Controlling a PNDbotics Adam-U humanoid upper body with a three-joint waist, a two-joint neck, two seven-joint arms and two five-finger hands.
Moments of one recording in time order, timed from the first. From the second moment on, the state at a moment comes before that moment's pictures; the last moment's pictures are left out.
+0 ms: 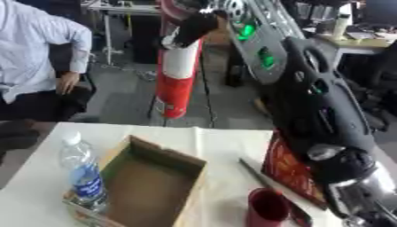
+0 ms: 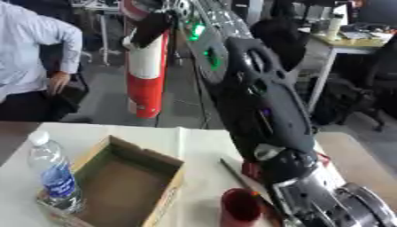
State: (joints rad) left arm -0.33 0.13 0.04 -1.99 -0.30 -0.31 0.09; right arm -1.53 -0.16 0.11 -1.08 1.03 0.21 0.52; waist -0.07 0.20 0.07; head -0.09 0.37
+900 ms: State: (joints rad) left arm -0.33 0.13 0.03 -1.99 -0.30 -0.32 0.08; right arm -1.45 -0.07 0.17 -1.12 0.99 0.17 0.55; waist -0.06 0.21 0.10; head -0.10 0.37
